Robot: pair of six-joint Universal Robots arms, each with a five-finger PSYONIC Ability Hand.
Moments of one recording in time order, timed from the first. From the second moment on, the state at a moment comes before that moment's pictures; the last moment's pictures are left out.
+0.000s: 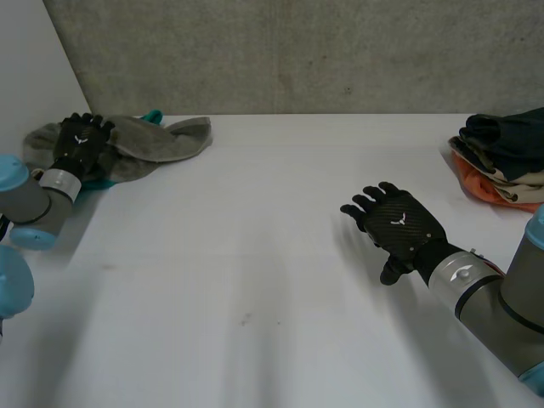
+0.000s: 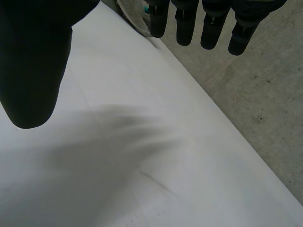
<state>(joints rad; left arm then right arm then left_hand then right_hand) 4.78 -2.96 -0.33 3.44 -1.16 3.66 1.84 -1.24 1.86 -0.36 1.14 2.55 0.34 0.34 0.34 0.34 0.17 0.23 0.21 0.21 0.21 0.05</state>
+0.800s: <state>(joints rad) 4.77 -3.00 -0.33 3.67 -1.07 3.64 1.84 -1.23 1.86 -0.36 1.14 2.54 0.40 0.46 0.46 0.47 0.29 0.23 0.21 0.21 0.21 0.05</state>
